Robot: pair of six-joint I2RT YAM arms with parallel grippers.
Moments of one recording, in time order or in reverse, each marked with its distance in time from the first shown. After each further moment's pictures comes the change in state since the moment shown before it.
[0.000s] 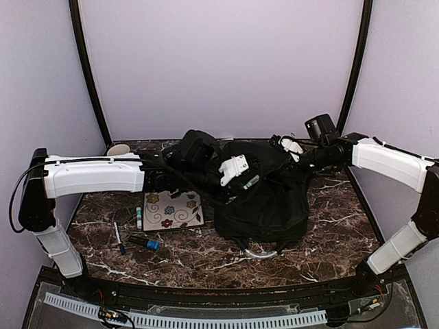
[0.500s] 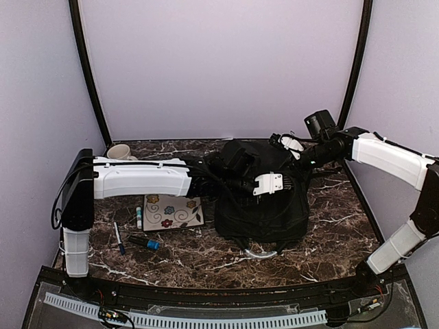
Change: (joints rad) left arm -0.083 0.338 0.312 0.017 -0.125 0.399; right arm -0.003 0.018 0.089 -0.125 0.006 -0.037
